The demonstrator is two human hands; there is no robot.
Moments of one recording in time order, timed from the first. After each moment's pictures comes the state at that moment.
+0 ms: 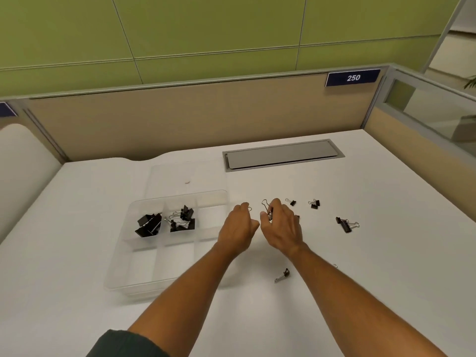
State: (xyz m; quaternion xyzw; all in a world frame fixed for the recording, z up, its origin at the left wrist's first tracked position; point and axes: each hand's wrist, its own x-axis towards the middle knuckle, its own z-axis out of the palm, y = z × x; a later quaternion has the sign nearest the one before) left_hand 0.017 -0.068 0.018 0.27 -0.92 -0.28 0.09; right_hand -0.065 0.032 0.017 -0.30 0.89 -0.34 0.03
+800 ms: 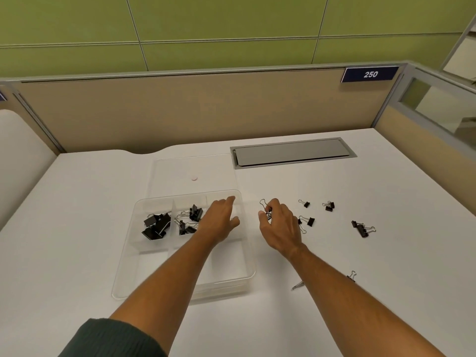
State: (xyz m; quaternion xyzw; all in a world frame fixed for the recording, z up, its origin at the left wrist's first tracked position) left_hand 0.043 -0.164 0.014 0.25 -0.95 -0.20 0.02; right_hand -0.051 -0.017 0.004 -0.31 0.90 -0.32 0.03
